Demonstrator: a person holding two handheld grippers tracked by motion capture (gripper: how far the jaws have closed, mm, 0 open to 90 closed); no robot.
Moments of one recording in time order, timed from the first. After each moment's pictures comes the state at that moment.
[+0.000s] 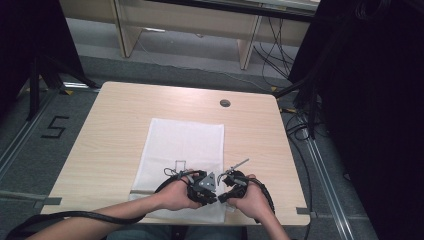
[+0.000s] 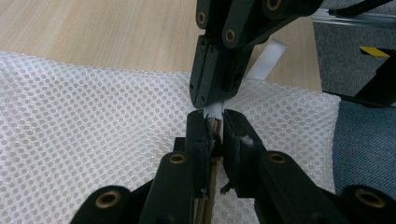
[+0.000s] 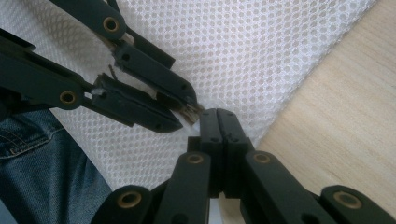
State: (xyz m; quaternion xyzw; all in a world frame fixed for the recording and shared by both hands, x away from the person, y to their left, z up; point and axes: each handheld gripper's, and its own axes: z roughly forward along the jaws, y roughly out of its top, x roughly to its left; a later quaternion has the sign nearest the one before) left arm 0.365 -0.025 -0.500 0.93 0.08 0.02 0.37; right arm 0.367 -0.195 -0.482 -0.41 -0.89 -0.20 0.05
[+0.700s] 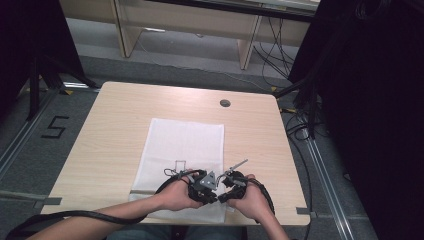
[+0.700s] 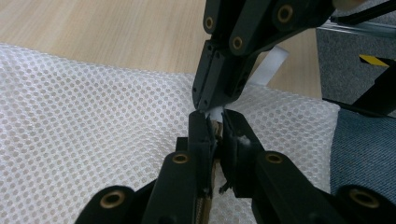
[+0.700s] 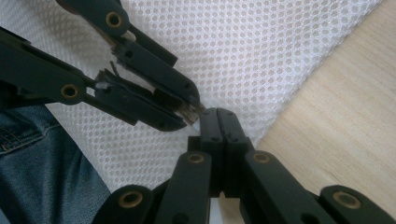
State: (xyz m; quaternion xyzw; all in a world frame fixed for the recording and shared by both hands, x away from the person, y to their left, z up) left arm 0.364 -0.026 -0.497 0.92 0.10 0.01 0.37; right arm 0.364 -0.192 -0.481 -0.41 -0.89 -0.19 0.04
